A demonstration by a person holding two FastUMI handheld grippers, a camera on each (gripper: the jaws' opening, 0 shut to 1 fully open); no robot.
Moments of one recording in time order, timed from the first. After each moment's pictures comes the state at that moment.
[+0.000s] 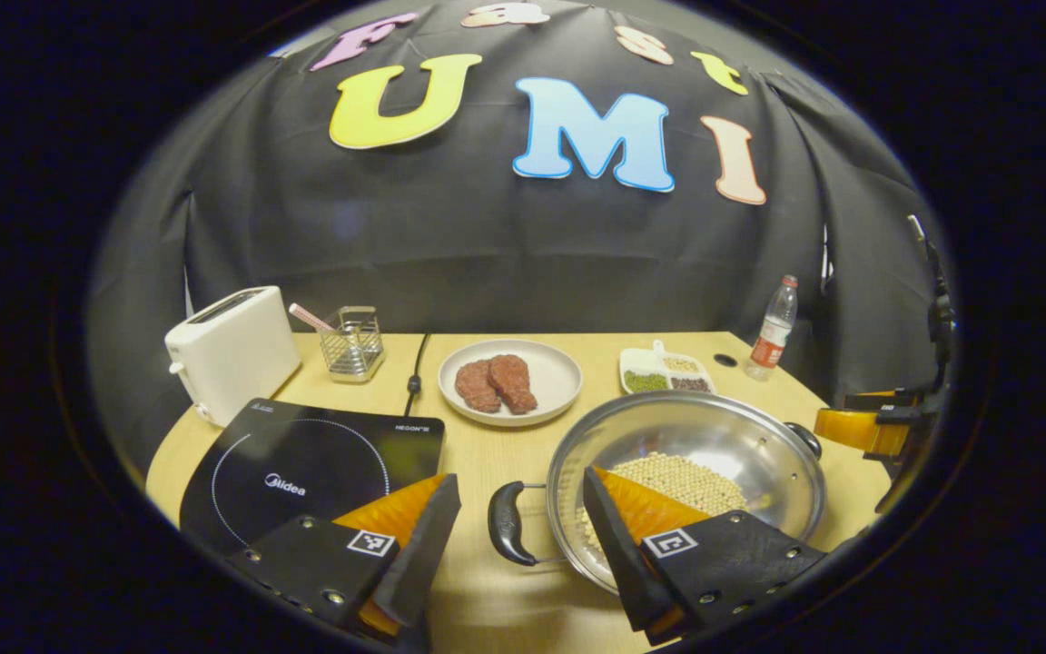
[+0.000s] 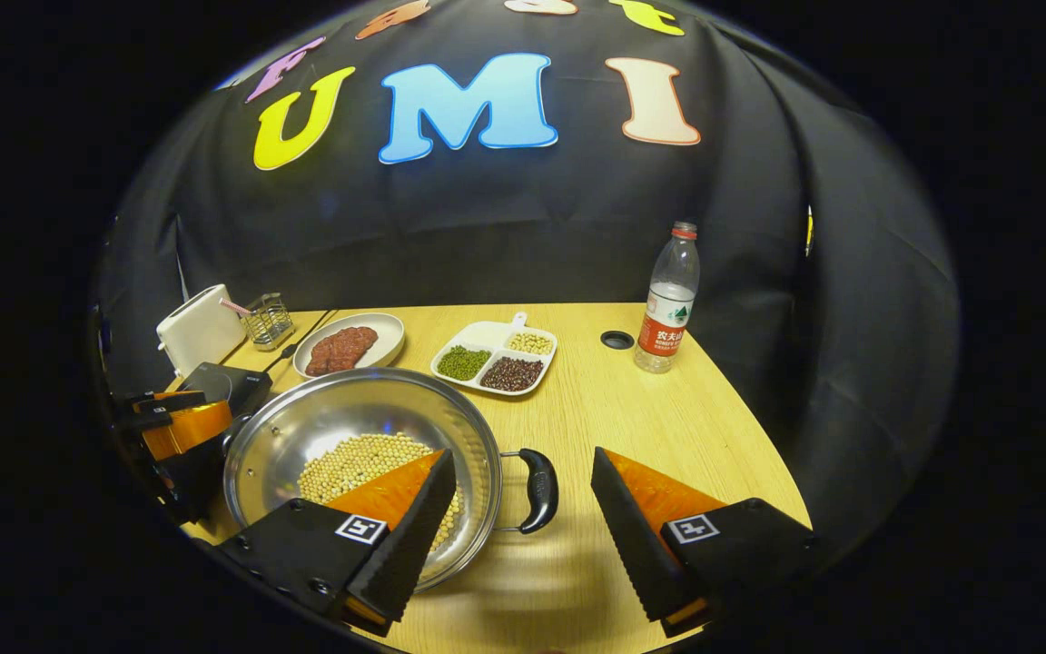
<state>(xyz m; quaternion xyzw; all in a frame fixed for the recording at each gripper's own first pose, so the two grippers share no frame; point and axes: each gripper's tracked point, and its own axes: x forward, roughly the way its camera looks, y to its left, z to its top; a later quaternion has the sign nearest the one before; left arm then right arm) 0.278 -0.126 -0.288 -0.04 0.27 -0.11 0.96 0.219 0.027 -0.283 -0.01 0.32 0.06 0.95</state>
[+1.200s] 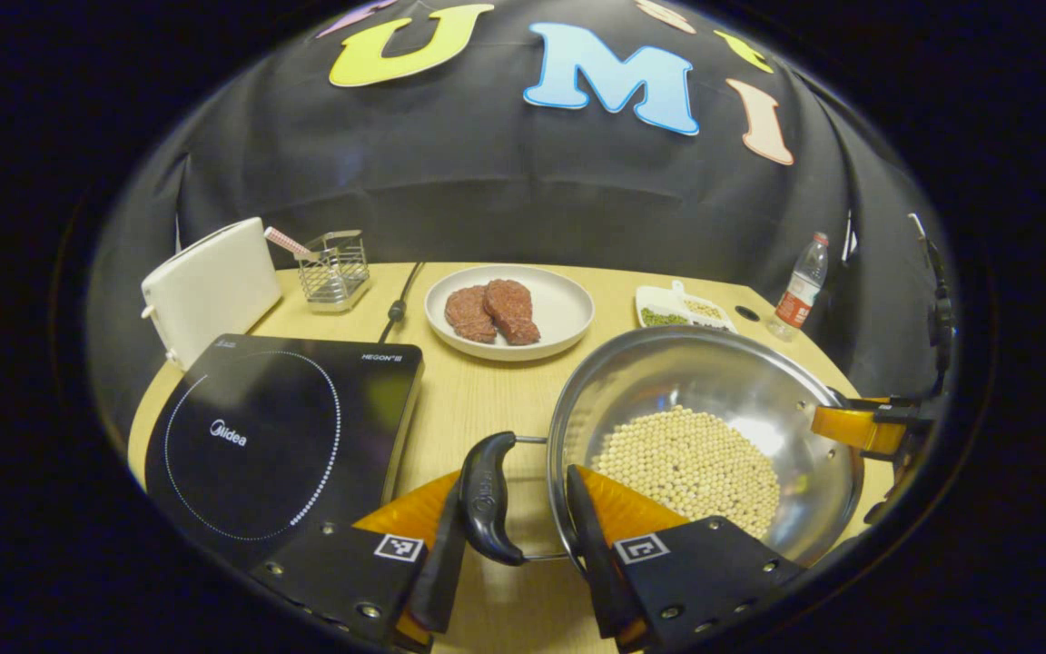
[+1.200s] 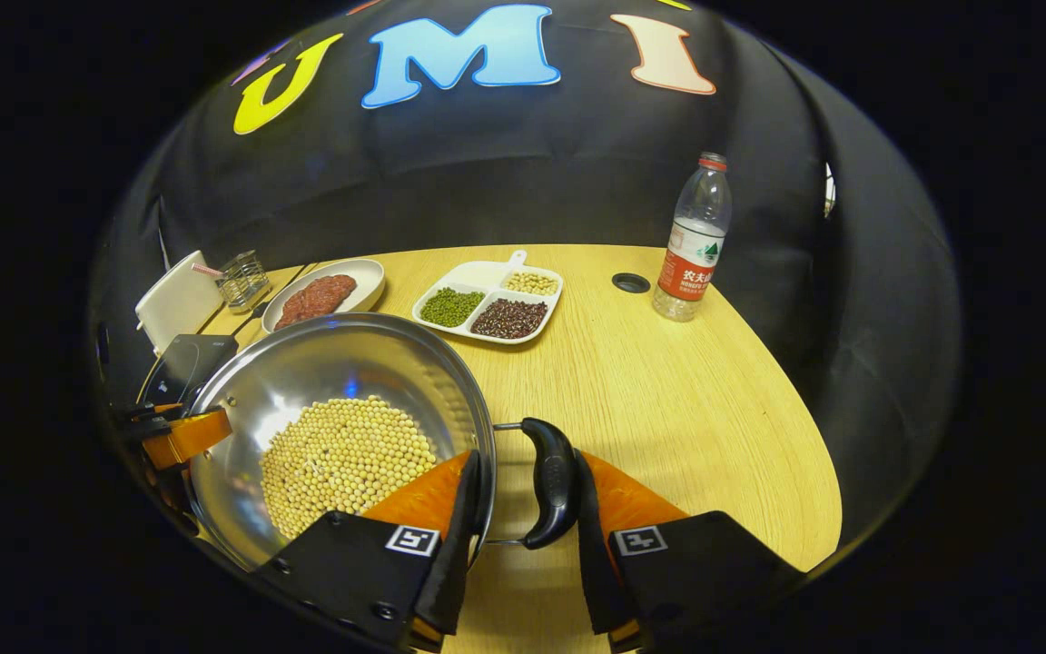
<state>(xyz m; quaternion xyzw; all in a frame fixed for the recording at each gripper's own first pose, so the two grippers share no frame) 0.283 -0.138 -0.351 -0.06 0.35 -0.10 0.93 0.231 0.035 -0.340 -0.02 0.39 0.04 0.92</state>
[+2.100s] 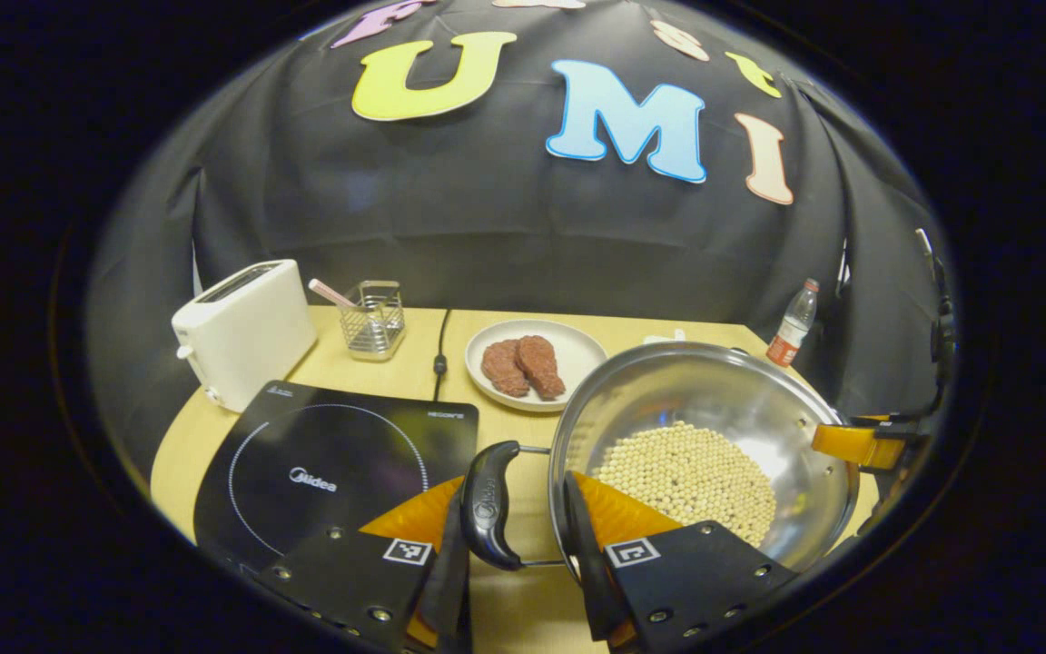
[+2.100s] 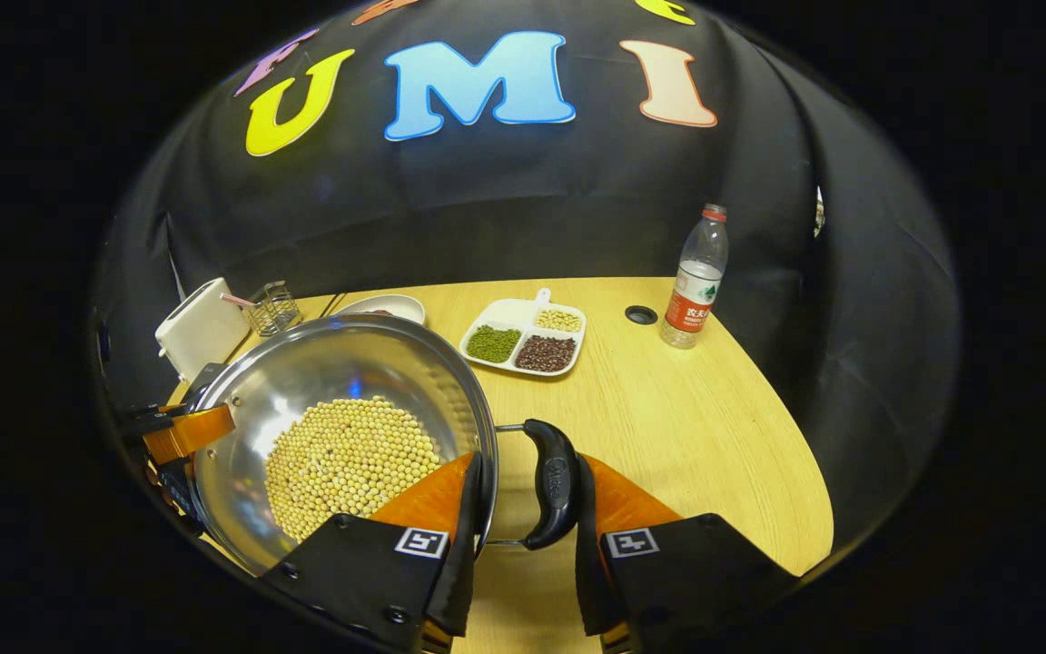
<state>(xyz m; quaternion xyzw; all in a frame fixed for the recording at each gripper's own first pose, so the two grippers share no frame) 0.280 -0.069 -0.273 -0.06 0.31 -0.10 0.94 0.208 0.088 -0.271 0.00 0.36 0.05 0.93</state>
